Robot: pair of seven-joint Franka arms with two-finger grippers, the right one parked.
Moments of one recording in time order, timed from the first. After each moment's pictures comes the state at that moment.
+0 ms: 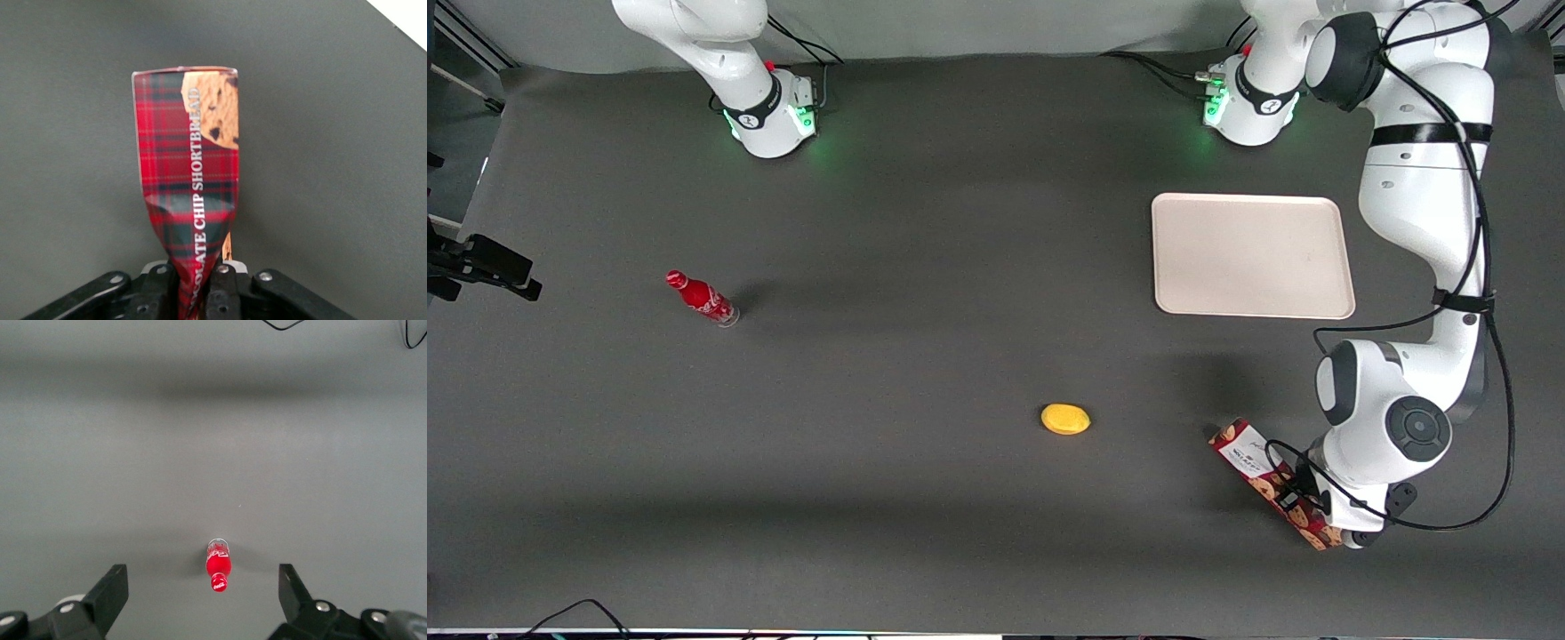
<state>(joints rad) -0.05 0.88 -0.04 -1.29 0.04 2.31 -0.76</state>
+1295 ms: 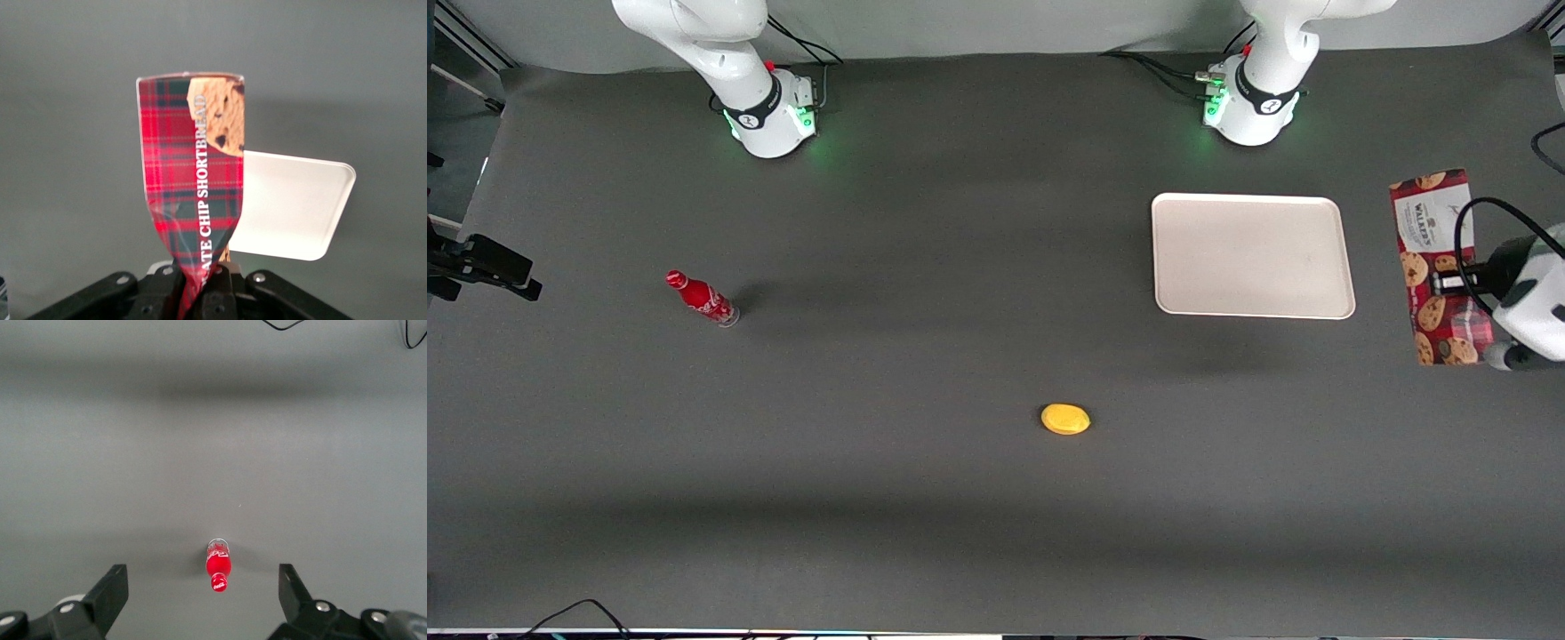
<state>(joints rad) -0.03 0.25 0.06 -1.43 0.05 1.37 -0.03</state>
